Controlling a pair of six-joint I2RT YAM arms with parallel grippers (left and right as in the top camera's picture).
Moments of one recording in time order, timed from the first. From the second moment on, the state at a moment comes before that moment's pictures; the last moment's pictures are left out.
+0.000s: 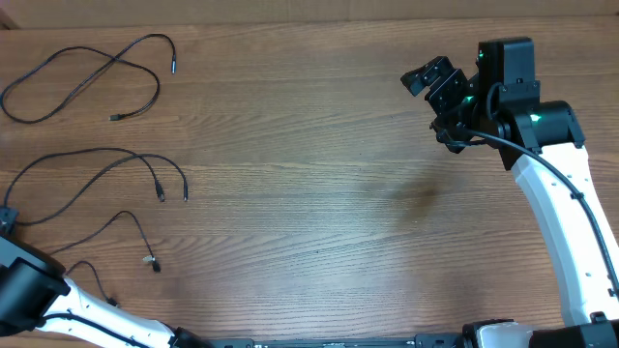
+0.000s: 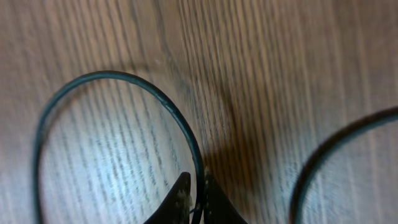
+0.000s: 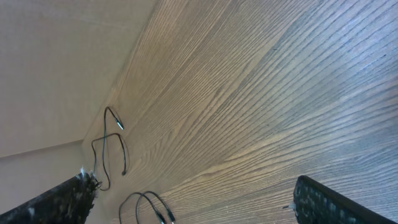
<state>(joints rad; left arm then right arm) 0.98 2.18 1.58 -0.66 -0.25 -0.36 0.13 1.50 1.45 -0.83 -0.29 0.99</state>
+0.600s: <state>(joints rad) 0.98 2.12 1.78 -0.85 0.00 -0.39 0.13 1.50 1.45 -0.83 -0.29 0.98</state>
